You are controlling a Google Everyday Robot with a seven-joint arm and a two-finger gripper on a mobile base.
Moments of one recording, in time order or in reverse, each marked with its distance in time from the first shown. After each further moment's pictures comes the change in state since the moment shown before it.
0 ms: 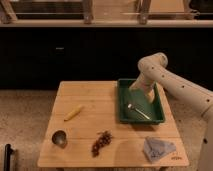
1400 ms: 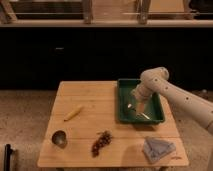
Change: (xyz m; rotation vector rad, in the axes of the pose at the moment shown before) arm -0.038 0.007 0.047 0.074 -0.146 0.787
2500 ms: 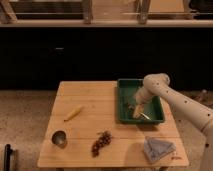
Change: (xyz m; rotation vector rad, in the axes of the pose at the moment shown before) arm 0.012 0.004 0.044 -0.048 -0.058 0.233
